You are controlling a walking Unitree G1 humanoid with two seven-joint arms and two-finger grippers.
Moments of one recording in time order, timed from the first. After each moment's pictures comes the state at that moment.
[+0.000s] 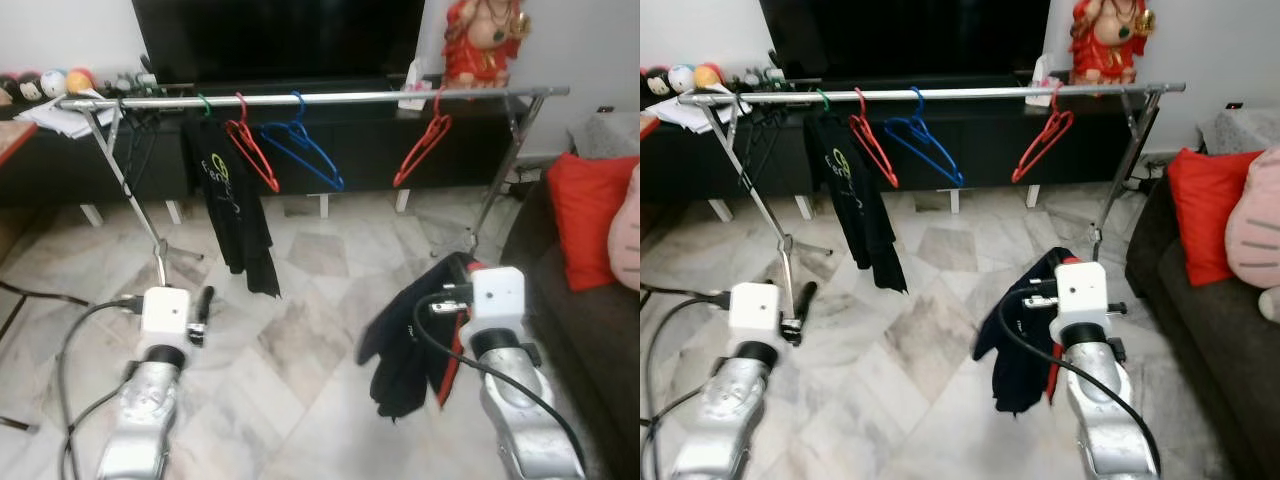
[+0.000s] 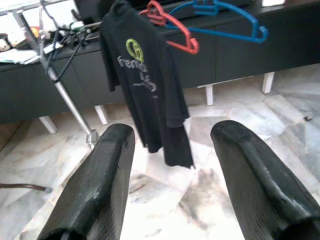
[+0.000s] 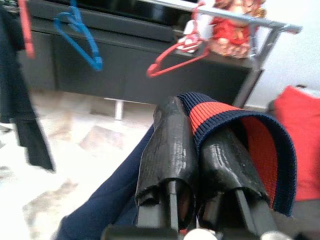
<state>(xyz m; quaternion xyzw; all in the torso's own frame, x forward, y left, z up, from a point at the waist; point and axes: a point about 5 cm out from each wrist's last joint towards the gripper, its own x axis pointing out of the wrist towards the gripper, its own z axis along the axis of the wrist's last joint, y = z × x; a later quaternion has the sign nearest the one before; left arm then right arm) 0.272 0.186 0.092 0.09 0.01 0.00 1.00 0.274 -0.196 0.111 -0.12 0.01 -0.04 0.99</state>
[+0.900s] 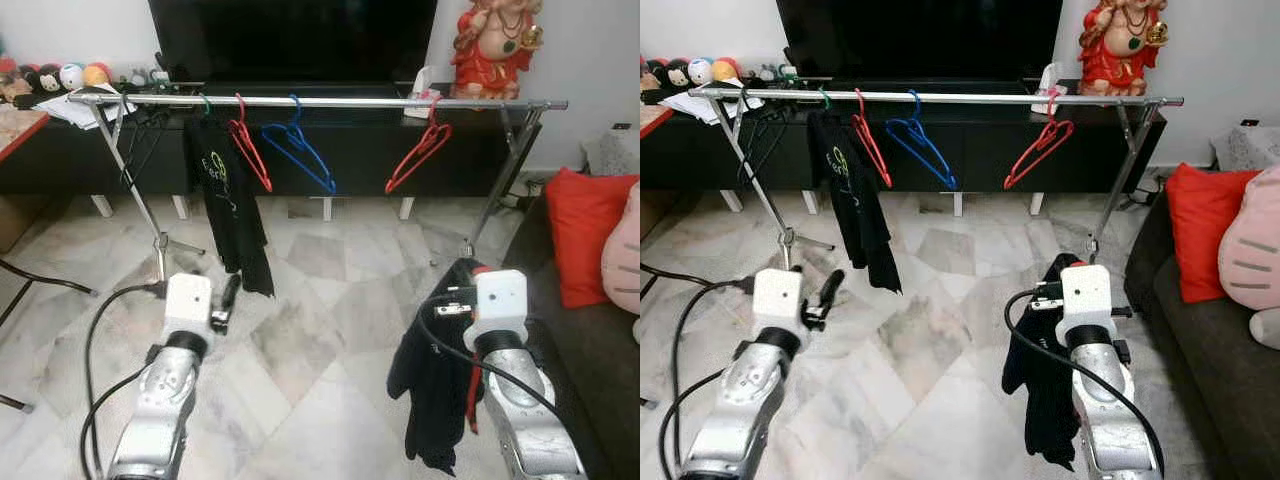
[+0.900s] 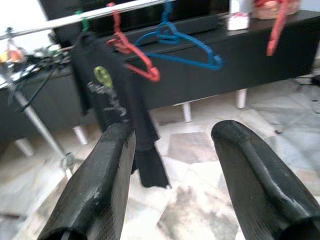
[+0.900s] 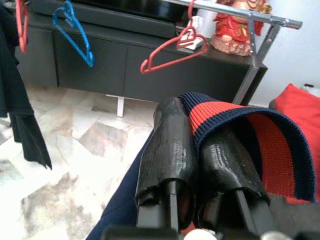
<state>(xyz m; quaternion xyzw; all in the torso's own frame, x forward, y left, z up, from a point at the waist) 0.283 0.160 0.108 0.08 -0.02 -0.06 0.99 0.277 -0.192 0.102 -0.11 0.02 -0.03 0.99</state>
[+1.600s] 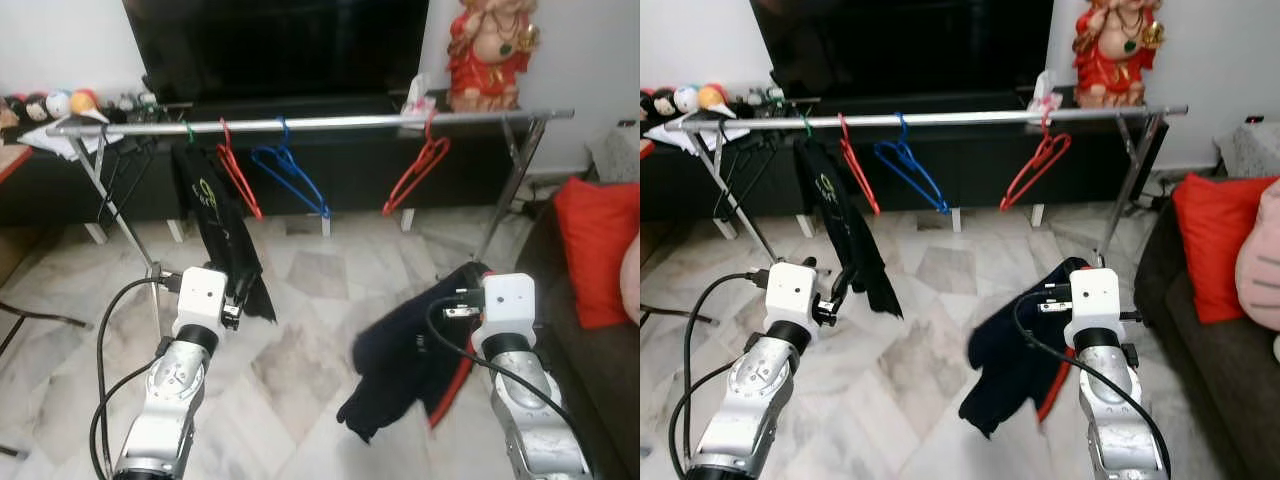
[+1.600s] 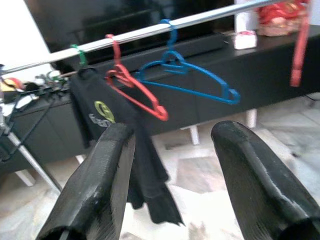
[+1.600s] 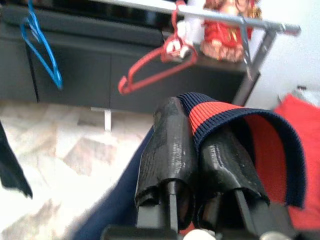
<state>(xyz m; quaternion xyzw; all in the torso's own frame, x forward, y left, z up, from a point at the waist) 0.286 0.170 0.115 0.10 -0.04 -0.05 0.99 0.278 -0.195 0.100 -0.11 0.02 -0.04 0.99</state>
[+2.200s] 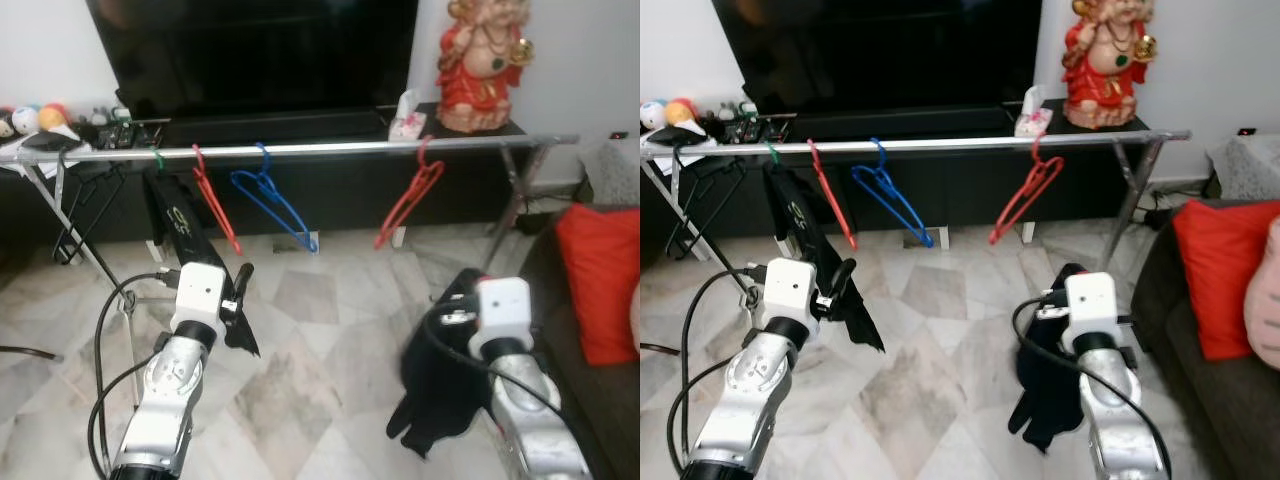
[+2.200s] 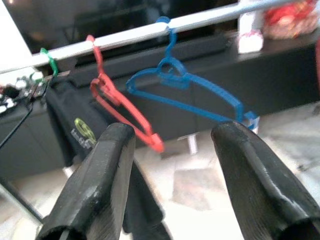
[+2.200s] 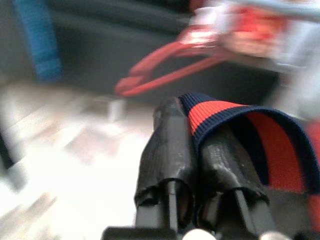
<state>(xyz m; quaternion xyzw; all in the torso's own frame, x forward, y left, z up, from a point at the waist) 0.288 0.175 0.114 0.10 -0.04 -0.04 0.99 0.273 -0.176 0.081 -0.14 0.06 0.08 0.99</state>
